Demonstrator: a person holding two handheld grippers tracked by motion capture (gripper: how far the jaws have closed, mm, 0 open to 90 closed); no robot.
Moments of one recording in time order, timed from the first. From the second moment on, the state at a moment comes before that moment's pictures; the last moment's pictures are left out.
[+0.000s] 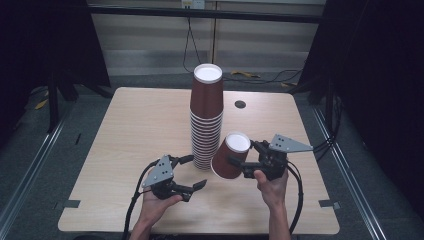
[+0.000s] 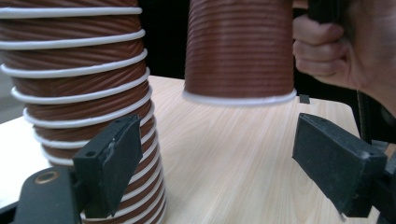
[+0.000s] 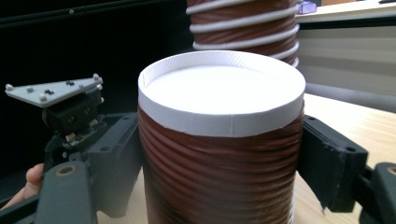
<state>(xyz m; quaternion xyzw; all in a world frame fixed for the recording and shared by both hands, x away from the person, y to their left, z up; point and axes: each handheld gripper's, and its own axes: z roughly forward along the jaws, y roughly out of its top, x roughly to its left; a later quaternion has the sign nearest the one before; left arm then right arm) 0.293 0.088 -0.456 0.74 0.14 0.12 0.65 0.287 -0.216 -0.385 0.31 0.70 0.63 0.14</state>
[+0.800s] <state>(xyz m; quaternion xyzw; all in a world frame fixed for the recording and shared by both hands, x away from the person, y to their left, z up) 0.293 0.062 -0.464 0.75 0.11 0.10 0.64 0.288 -0.190 -0.413 0.28 0.72 0.63 0.09</state>
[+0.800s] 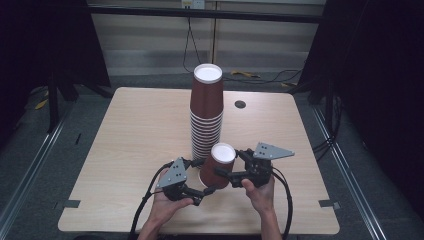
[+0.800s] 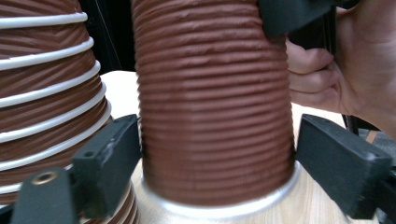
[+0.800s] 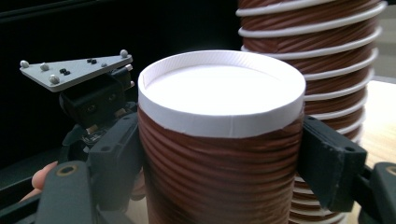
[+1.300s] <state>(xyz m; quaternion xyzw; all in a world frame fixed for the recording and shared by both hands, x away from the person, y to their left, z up) 0.302 0.061 -0.468 0.75 0.12 0.06 0.65 0.289 -0.174 -0.415 0.26 0.72 0.64 0.06</state>
